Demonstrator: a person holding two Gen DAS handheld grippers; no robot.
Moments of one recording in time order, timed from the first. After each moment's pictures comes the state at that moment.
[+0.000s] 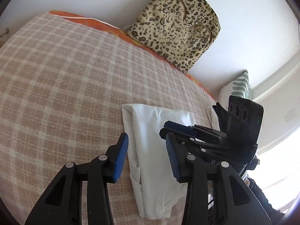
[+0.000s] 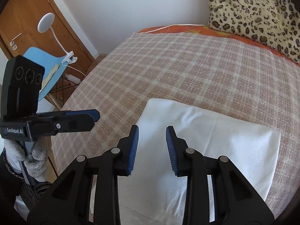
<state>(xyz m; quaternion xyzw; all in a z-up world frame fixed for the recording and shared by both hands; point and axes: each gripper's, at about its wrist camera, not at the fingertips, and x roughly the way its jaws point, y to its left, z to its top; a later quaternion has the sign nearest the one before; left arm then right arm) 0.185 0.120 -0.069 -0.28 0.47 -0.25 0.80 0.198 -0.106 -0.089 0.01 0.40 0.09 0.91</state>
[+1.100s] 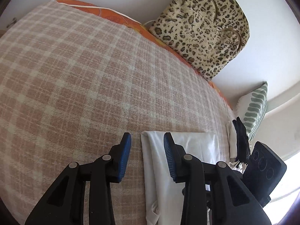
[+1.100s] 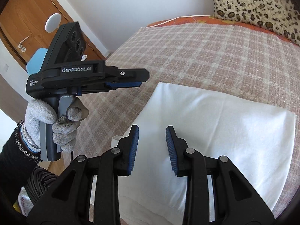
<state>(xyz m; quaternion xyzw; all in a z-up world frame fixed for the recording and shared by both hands) 0.231 0.122 -0.090 -0.27 0.50 -0.18 0.81 0.193 -0.131 -0.102 0.05 0.40 0.13 0.91</state>
